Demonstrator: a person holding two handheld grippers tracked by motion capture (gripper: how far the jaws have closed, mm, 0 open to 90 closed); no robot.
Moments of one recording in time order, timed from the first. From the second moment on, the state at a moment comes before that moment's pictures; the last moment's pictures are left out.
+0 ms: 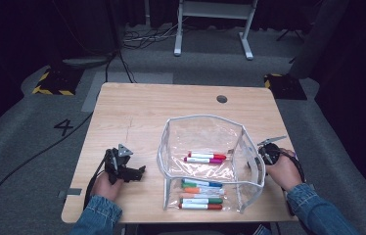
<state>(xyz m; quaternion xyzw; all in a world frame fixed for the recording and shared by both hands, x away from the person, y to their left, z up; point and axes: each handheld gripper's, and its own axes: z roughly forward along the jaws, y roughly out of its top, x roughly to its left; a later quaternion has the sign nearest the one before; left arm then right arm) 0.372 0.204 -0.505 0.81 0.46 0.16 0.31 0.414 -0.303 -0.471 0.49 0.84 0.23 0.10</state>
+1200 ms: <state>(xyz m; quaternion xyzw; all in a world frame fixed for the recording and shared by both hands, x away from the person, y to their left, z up) 0.372 0.204 -0.505 0.81 0.46 0.16 0.31 0.383 -0.327 -0.354 0.47 0.81 0.35 0.09</state>
